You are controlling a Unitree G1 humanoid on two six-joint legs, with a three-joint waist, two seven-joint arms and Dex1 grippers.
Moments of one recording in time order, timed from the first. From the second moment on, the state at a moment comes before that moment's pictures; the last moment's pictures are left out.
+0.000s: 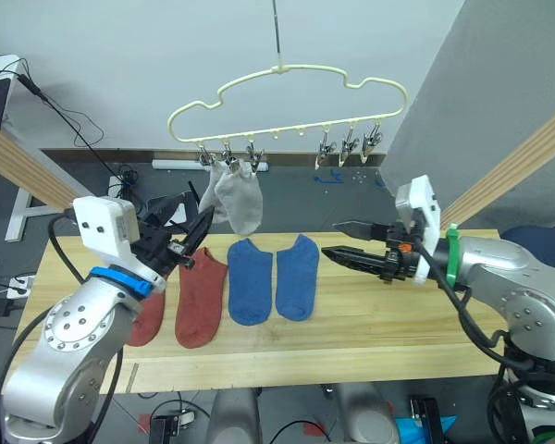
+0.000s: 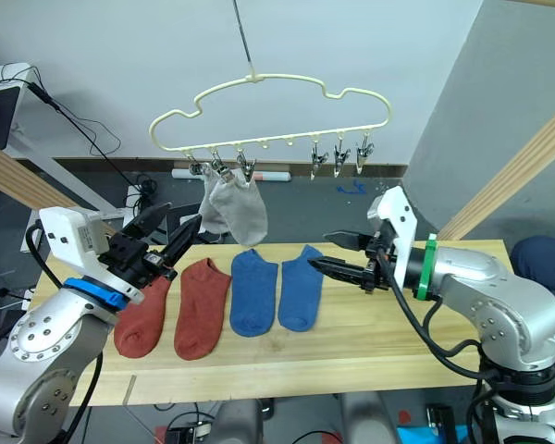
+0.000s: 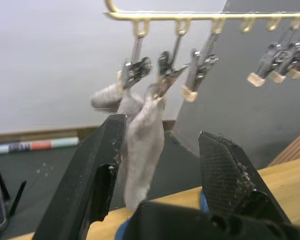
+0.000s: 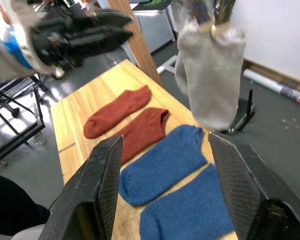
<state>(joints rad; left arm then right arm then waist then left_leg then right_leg) -0.01 0.59 0.23 -0.73 -0.57 0.51 -0.18 -0.44 -0.54 -0.14 -0.64 0.79 1.08 0.71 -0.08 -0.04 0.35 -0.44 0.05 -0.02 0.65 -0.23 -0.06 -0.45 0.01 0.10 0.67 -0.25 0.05</state>
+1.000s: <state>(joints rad) -0.25 0.37 0.06 -0.61 -0.39 0.52 -0.17 -0.44 -0.74 -0.23 -0.71 1.24 1.05 0.47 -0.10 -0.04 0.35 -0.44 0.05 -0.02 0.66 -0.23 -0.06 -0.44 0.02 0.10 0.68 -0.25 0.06</state>
